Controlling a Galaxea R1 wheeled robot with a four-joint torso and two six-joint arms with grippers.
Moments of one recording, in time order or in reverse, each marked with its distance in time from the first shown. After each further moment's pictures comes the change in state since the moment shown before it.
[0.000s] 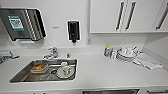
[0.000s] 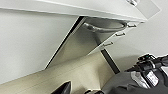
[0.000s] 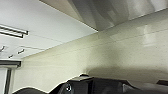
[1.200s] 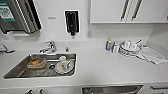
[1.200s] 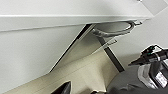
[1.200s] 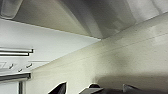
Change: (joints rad) left arm -0.232 -0.003 0.027 -0.010 0.156 -0.070; right arm 0.166 -0.117 0.167 0.005 -0.018 0.190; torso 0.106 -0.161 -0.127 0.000
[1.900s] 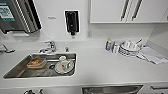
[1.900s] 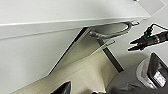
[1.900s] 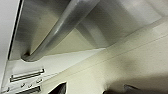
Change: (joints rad) left arm -0.027 -0.008 0.019 0.001 0.013 0.000; right arm 0.237 -0.077 0.073 -0.001 -0.152 0.347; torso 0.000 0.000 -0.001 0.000
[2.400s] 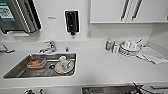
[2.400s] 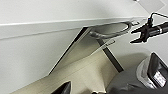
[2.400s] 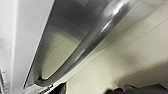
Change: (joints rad) left arm 0.000 -0.001 0.000 0.000 0.000 0.000; right arm 0.143 -0.037 0.017 -0.003 -0.097 0.329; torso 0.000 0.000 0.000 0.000
